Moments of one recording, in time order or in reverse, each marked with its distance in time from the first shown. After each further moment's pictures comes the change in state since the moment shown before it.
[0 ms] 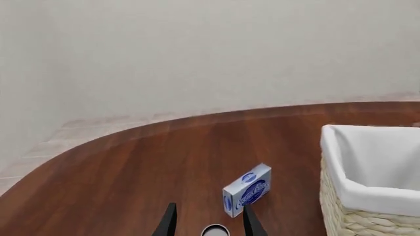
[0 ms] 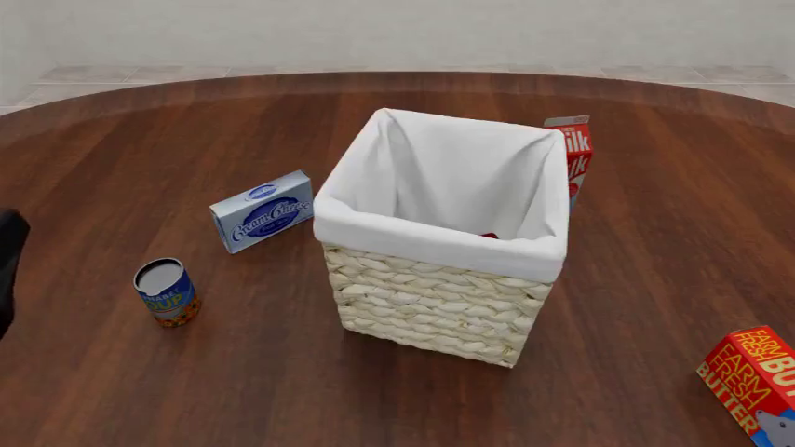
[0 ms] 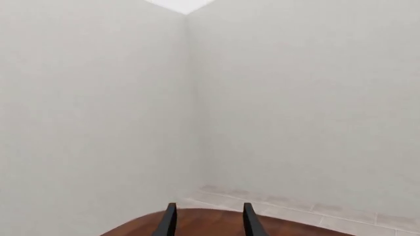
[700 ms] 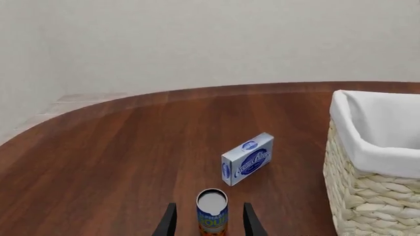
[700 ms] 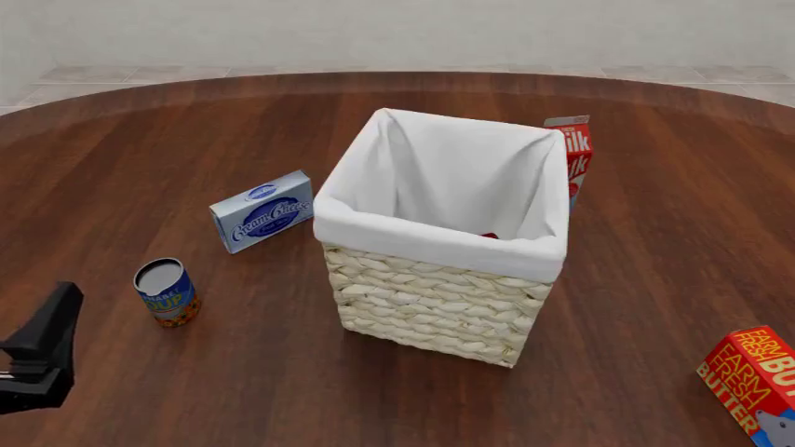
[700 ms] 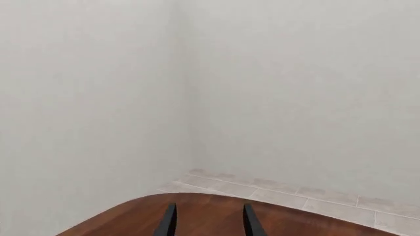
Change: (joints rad) left arm 0.022 -0.069 0.265 -0.131 -0.045; right arm -0.026 0.065 0.020 -0.009 -0.026
